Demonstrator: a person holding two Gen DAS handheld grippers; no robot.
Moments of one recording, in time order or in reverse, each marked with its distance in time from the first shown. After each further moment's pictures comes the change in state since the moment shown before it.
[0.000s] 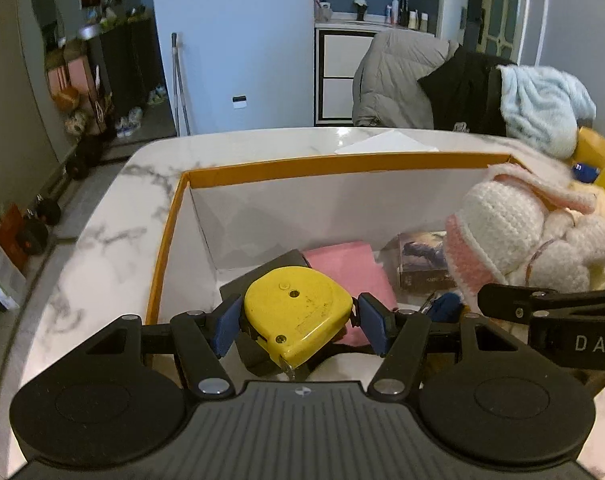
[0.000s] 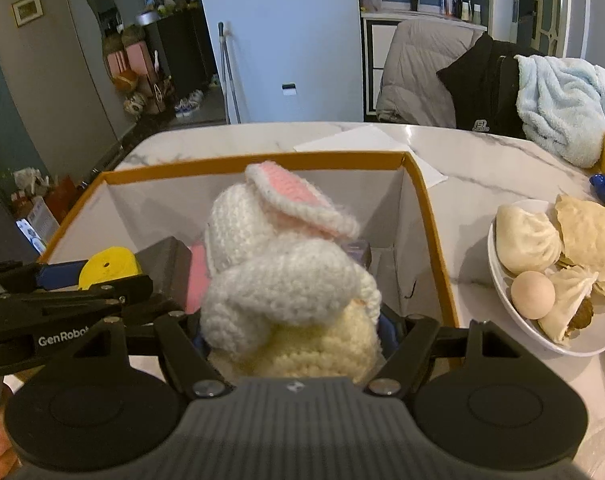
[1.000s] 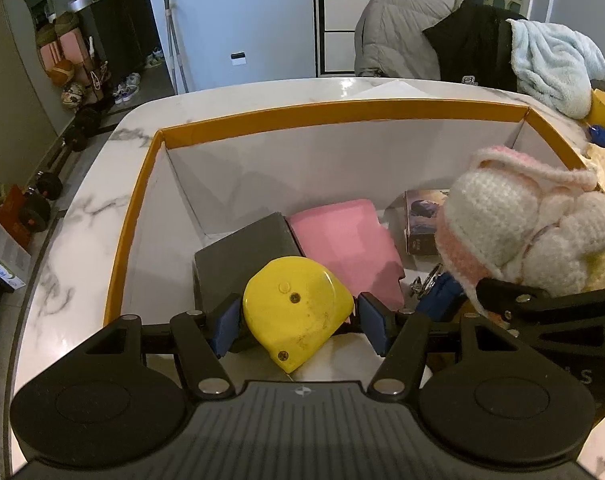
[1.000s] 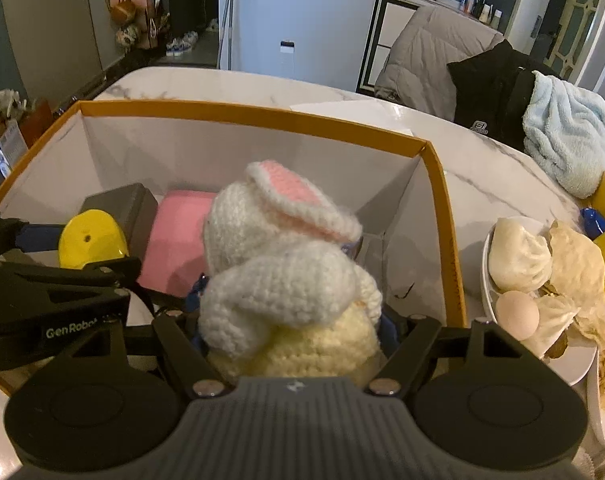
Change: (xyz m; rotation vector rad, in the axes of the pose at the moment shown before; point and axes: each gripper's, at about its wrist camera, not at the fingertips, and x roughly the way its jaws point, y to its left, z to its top) left arm 0.026 -0.011 0.006 0.015 0.152 0.021; right arm 0.031 0.018 0.011 -0.183 0.134 -0.125
